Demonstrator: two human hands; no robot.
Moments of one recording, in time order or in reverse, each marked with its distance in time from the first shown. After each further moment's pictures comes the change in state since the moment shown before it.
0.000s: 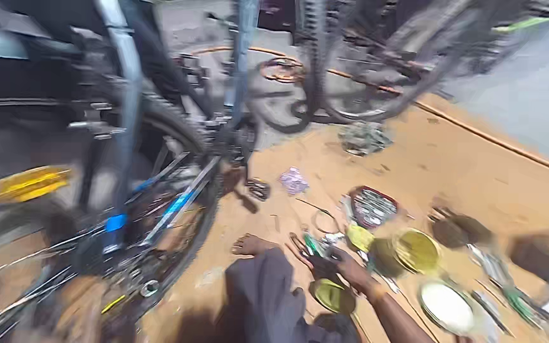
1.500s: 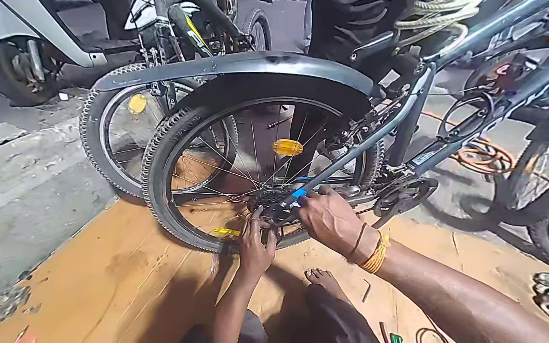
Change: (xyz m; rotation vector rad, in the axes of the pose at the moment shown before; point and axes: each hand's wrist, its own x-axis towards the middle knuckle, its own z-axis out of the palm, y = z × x) left_hand 0.014 0.064 0.082 0.259 0.291 -0.243; right_hand -0.072 -0.441 0.233 -1.614 -0.208 -1.493
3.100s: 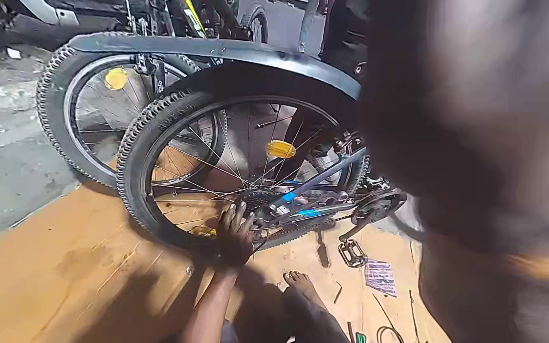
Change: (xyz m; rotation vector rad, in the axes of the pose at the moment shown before) left_hand 0.007 -0.031 0.014 0.263 0.204 0.178; right_hand -0.023 -0.021 -0.164 0.099 0.981 0.177
